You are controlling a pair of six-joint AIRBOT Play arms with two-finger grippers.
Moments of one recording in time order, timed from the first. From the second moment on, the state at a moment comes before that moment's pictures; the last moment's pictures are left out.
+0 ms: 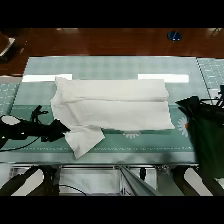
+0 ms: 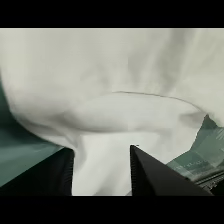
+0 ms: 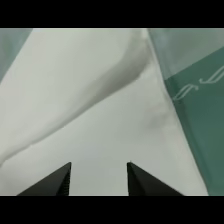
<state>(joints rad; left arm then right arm) 0.28 -1.07 0.38 0.88 -1.11 -1.35 -0.57 -0.96 0.58 -0.63 1.05 1.23</state>
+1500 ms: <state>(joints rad) 0.34 -1.12 0.62 0.90 -1.17 -1.25 -0.38 -1.27 0.77 -0.83 1.13 1.29</state>
